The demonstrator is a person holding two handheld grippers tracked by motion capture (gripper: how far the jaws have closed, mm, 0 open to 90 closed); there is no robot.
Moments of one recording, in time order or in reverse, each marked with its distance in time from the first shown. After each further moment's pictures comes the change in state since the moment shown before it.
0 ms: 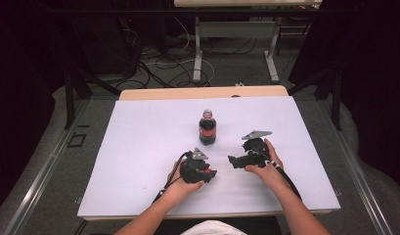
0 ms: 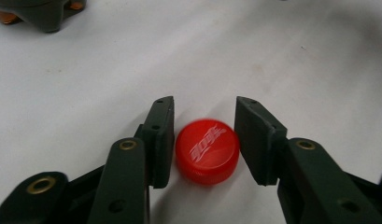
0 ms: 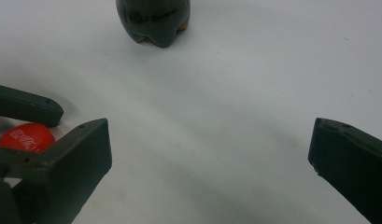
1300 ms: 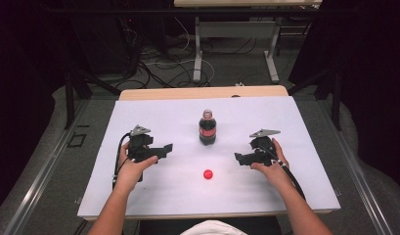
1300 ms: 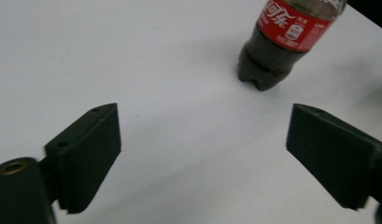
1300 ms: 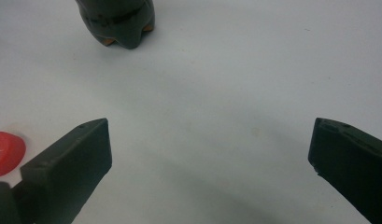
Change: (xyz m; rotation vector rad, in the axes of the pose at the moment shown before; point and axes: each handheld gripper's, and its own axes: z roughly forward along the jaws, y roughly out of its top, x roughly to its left) left arm 0.112 -0.016 -0.118 -0.216 0.215 -0.294; right arm -0.021 -0.006 -0.005 -0.022 -0.037 0.061
